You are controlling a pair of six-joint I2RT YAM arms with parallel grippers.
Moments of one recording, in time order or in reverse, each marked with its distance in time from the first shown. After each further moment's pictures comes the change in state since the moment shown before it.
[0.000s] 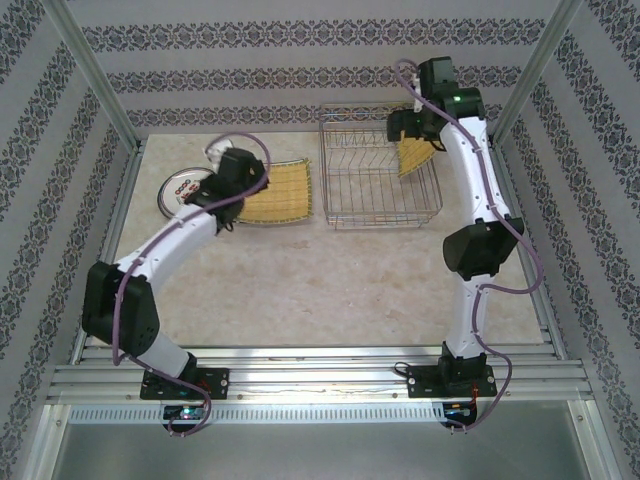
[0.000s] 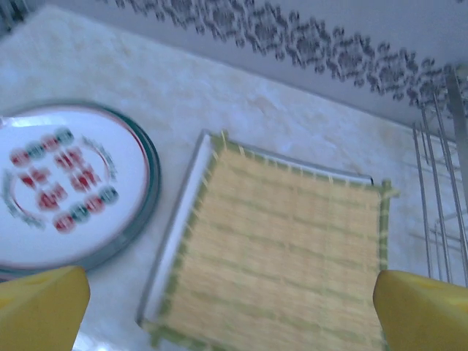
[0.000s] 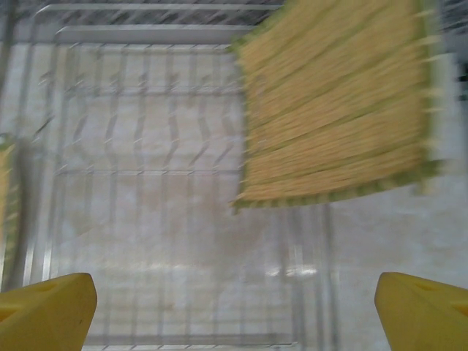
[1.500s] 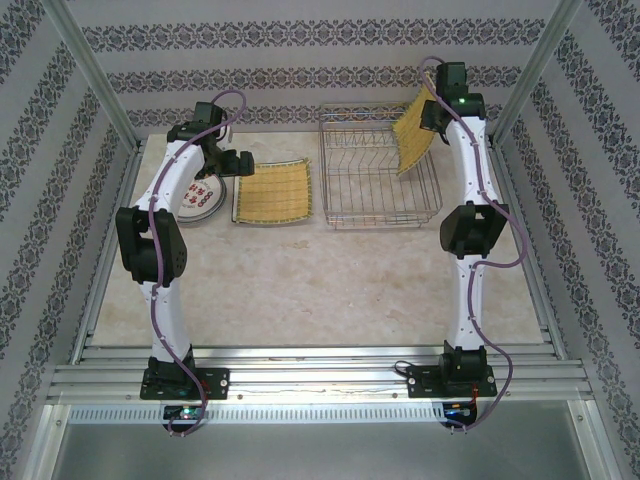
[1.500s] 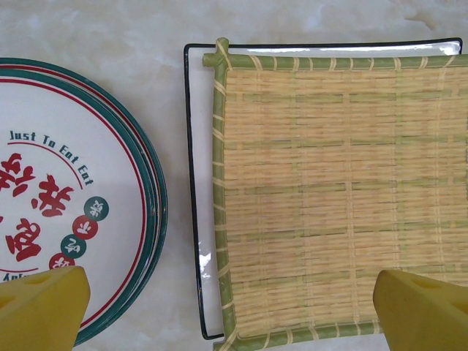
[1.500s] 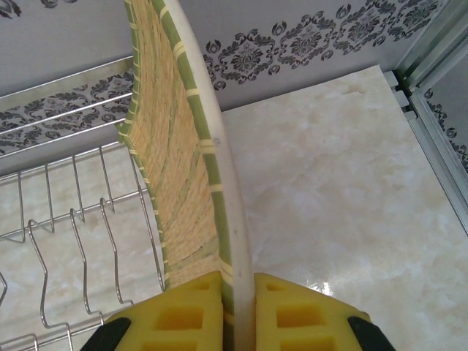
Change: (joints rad) left arm 0.240 0.530 0.700 -0.609 0.465 0.344; right arm -0.115 0.330 0.256 0.150 0.068 0.159
